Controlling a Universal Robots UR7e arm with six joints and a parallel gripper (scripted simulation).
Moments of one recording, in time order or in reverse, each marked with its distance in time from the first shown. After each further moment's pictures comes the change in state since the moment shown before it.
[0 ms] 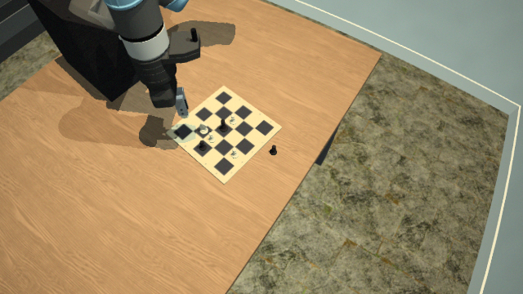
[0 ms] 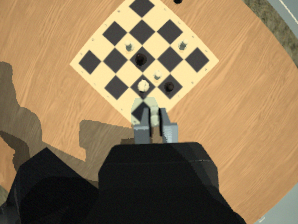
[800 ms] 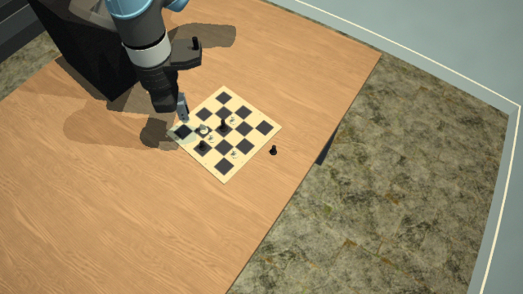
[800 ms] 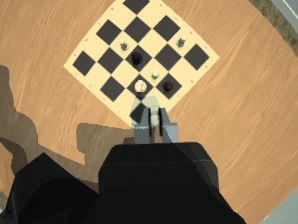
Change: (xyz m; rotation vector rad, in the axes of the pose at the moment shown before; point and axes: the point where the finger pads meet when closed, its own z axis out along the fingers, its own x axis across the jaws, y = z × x) arm 0.003 0.000 0.014 -0.004 0.002 0.030
